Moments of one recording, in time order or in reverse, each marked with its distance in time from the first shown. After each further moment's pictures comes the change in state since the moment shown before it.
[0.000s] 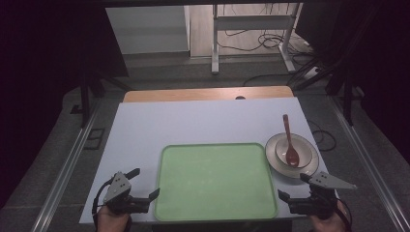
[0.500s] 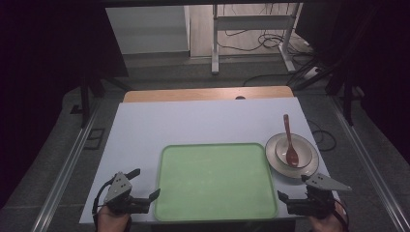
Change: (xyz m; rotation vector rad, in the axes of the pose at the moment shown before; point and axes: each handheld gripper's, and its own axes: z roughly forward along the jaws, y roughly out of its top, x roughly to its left) left arm 0.000 0.000 0.000 0.007 -0.002 0.007; right arm 0.004 -0.004 0.004 0.033 -0.078 -0.038
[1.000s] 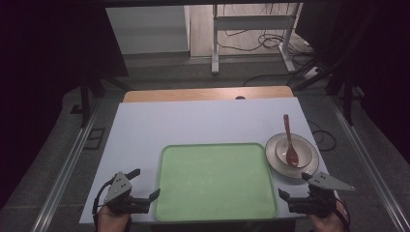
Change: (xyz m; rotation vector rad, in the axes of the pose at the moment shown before) left arm 0.000 0.000 0.000 -0.001 0.002 -0.002; right arm -0.005 0.001 0.000 -0.045 0.015 0.000
